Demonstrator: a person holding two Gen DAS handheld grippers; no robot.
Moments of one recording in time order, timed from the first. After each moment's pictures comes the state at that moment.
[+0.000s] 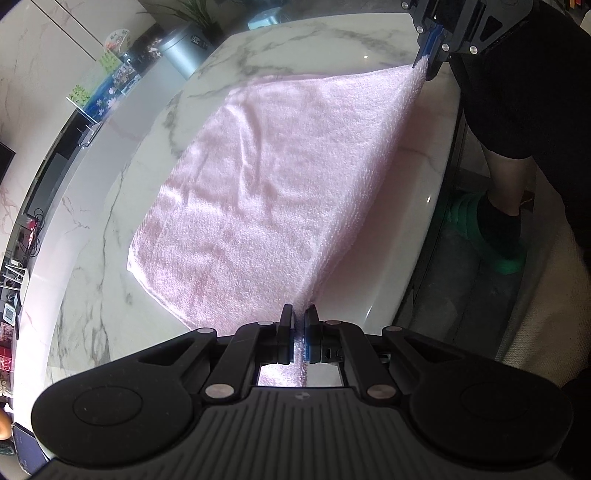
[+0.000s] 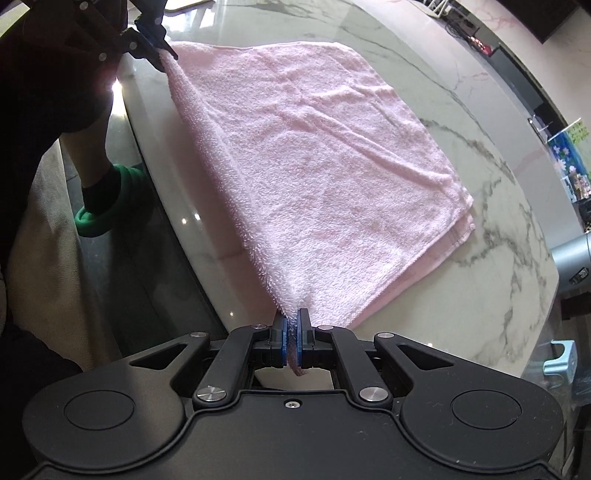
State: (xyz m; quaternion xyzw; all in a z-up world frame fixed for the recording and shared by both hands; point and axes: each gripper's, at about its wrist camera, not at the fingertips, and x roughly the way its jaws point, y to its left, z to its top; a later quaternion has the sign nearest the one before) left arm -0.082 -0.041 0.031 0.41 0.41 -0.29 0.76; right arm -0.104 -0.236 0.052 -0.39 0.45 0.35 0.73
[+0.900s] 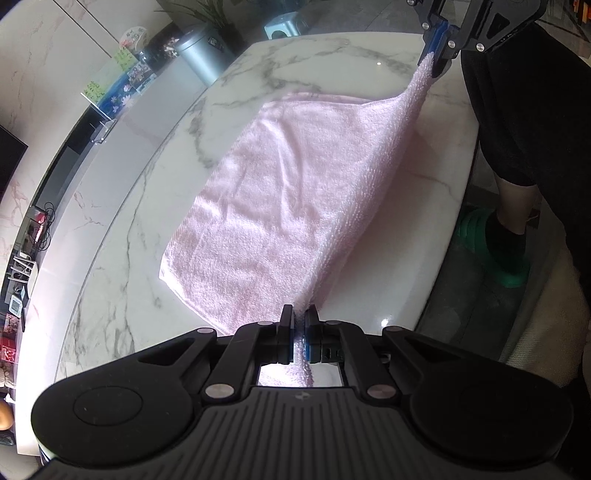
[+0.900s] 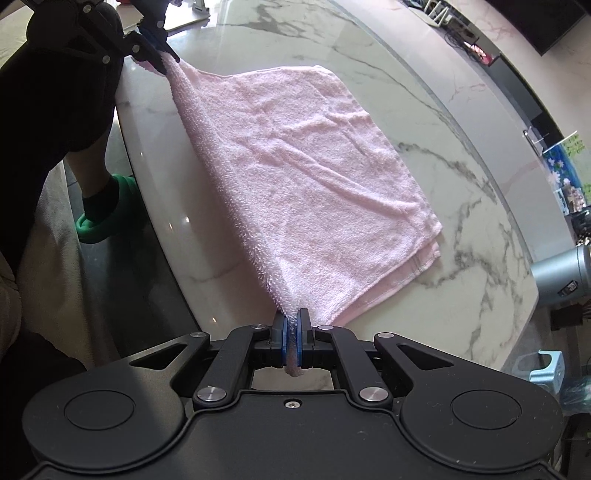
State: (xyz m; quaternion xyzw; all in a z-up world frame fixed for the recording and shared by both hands) left arm -0.060 -0.039 0.073 0.40 0.41 -0.27 0.77; right arm -0.067 -0.228 0.096 -0.42 0.44 0.35 0.72
